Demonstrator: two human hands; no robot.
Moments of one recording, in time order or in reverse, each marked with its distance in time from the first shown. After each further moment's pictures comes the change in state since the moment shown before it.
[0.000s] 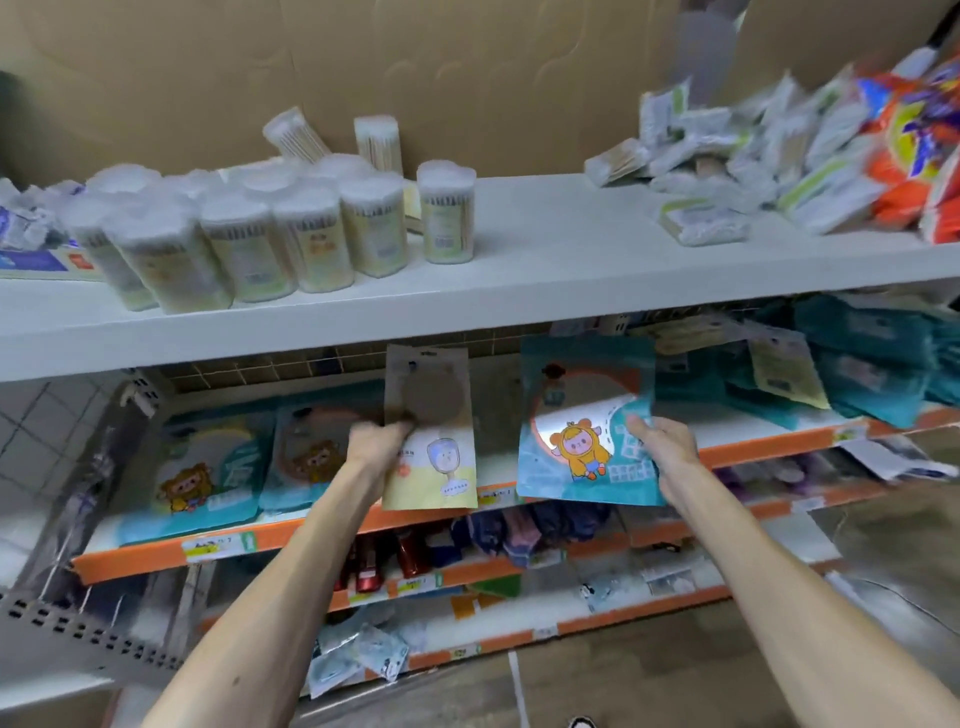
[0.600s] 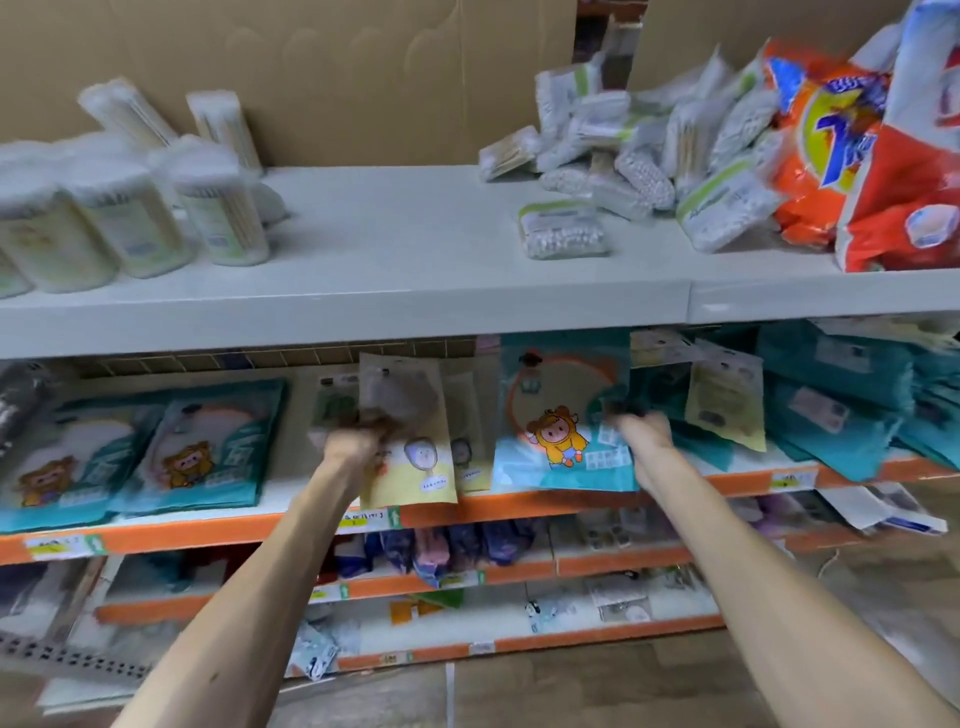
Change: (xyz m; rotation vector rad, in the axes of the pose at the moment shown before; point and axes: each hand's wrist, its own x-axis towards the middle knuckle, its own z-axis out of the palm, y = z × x) left_hand 0.006 -0.008 0.176 -0.005 0.146 -0.042; right_hand 0.171 -0.016 -0.110 -0.018 -0.105 0.033
